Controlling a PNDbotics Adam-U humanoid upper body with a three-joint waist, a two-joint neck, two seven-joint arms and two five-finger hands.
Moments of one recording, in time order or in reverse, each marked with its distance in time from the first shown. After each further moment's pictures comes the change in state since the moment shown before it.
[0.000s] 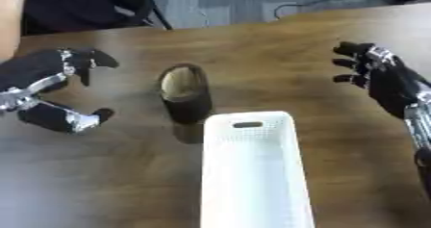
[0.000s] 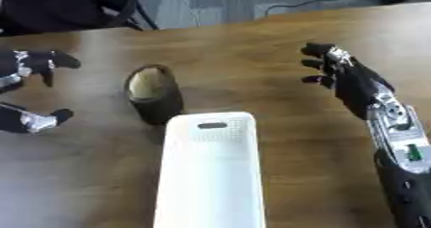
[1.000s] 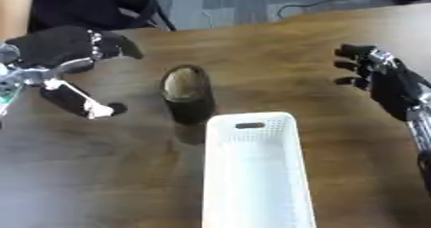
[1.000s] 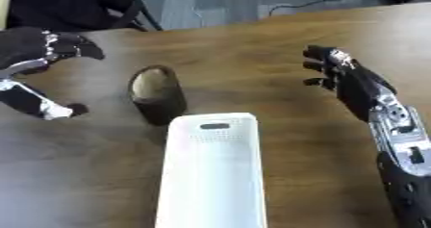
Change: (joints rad) left arm -0.174 -0.067 -0.055 0.077 -0.168 -0.124 -0.049; right arm 0.000 0.000 0.008 0.000 0.007 0.005 0.007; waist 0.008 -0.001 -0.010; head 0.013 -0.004
